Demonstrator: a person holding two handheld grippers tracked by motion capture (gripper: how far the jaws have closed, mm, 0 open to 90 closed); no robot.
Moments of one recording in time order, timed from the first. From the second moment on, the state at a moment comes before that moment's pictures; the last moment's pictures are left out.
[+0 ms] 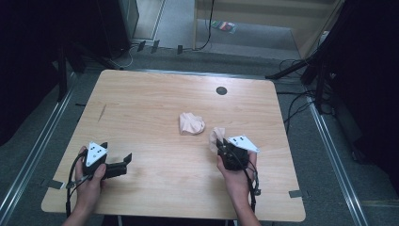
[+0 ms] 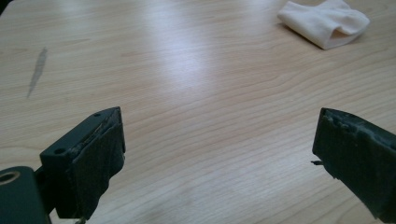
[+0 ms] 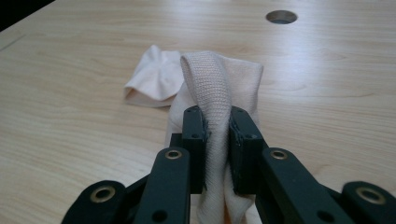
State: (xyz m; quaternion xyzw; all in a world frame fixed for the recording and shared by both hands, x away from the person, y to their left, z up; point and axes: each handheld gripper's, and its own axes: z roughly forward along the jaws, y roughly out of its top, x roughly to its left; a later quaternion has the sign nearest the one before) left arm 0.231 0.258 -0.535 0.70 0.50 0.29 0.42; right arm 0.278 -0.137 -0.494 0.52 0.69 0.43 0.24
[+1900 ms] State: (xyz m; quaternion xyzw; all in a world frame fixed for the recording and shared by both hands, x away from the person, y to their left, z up) left arm 0.227 0.200 -0.539 0.73 0.47 0.22 0.45; right arm 0.227 -0.030 -0.543 0.45 0.78 0.40 0.15
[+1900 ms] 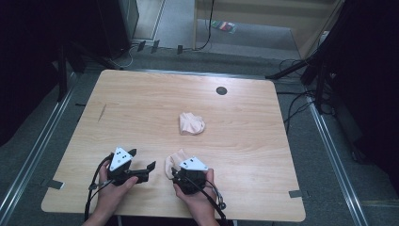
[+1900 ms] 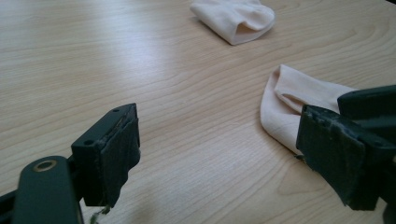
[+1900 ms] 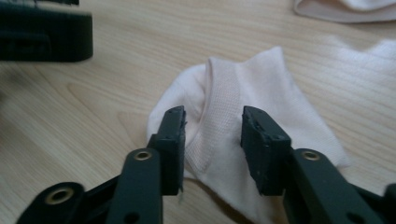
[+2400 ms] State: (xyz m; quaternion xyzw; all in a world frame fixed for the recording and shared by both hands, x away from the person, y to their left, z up) left arm 0.220 0.171 -0.542 0.75 0.44 0.21 0.43; right arm 0.223 -0.033 -0.540 0.46 0.76 0.42 0.18
